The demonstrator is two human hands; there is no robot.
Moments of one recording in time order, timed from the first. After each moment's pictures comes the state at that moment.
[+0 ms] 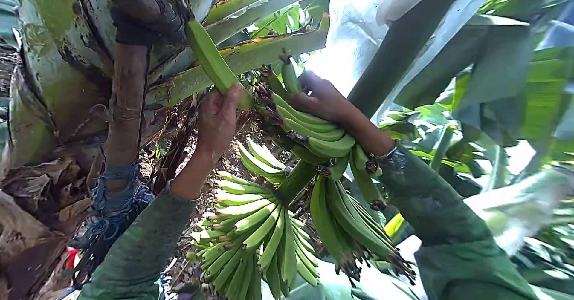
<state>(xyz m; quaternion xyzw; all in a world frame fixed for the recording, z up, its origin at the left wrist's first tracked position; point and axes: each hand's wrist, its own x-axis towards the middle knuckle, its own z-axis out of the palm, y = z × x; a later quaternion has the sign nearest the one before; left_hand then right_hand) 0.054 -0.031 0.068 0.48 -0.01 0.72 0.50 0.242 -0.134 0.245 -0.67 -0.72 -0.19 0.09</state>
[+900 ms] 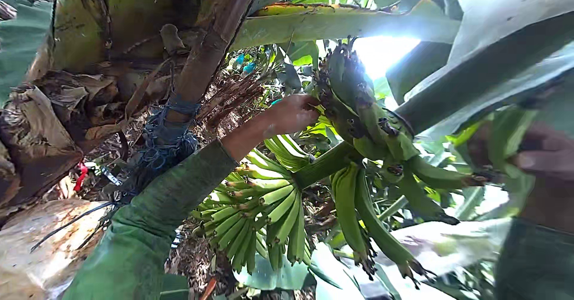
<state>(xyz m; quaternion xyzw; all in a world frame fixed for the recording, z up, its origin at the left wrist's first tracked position) 0.064 -0.038 0.044 0.67 -0.09 0.39 0.63 0.261 -0.310 0.326 -0.66 -0.71 0.22 0.09</state>
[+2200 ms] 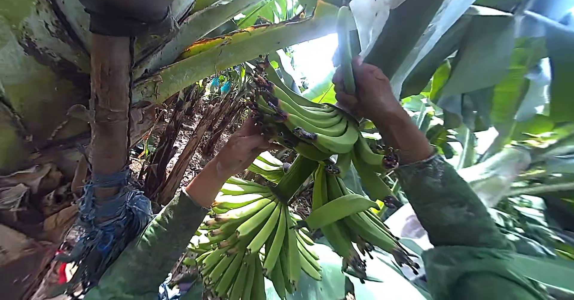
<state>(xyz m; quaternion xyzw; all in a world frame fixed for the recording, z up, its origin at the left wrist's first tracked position) 0.105 -0.051 0.027 0.41 -0.34 0.36 0.76 0.253 -0.199 0.263 -0.57 -0.72 0.06 0.38</state>
